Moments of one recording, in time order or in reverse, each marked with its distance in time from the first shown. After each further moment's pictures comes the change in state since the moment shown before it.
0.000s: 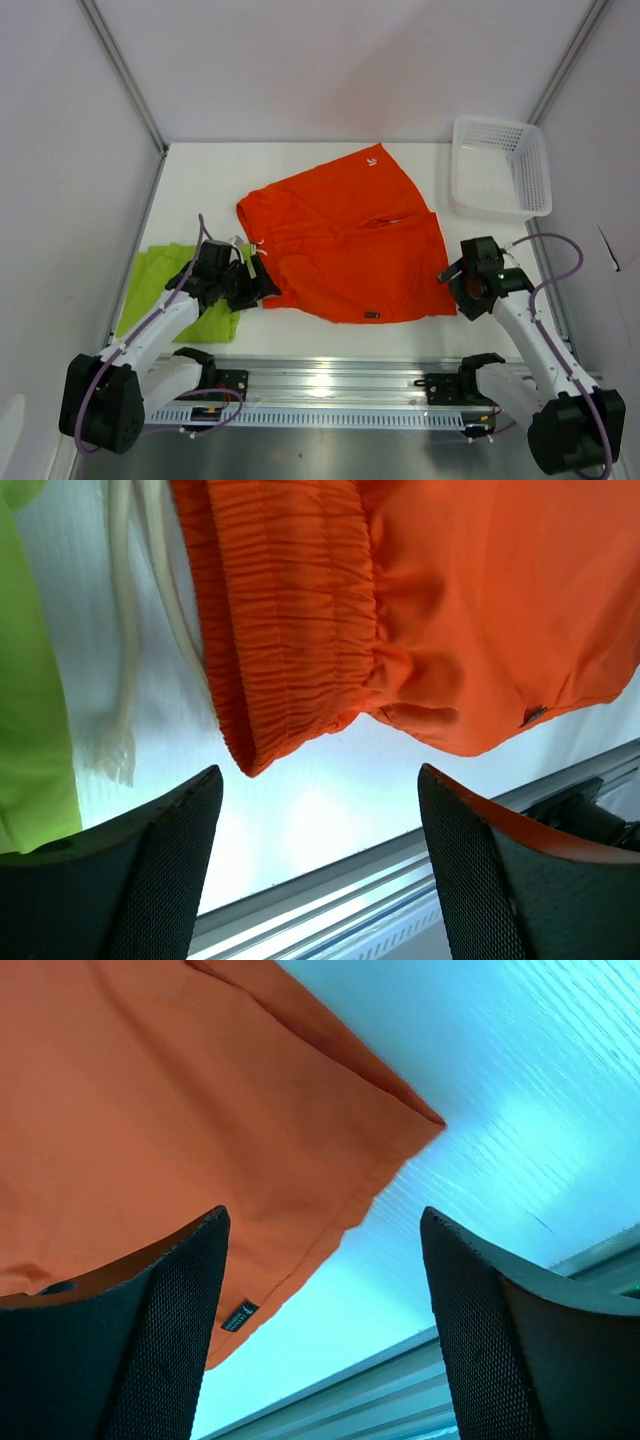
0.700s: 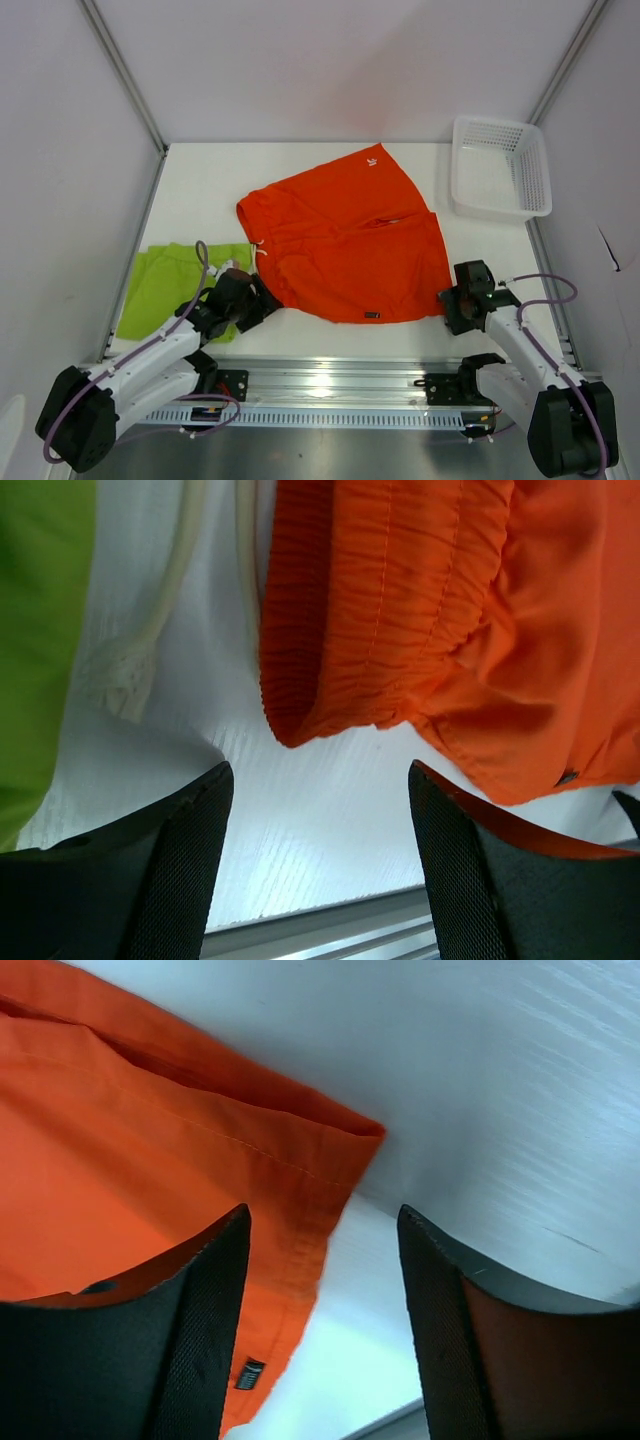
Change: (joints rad) left arm -0.307 -0.192 -0.201 0.075 -0.375 -0.399; right arm 0.004 -0.063 -0.281 0.139 -0.016 0.307
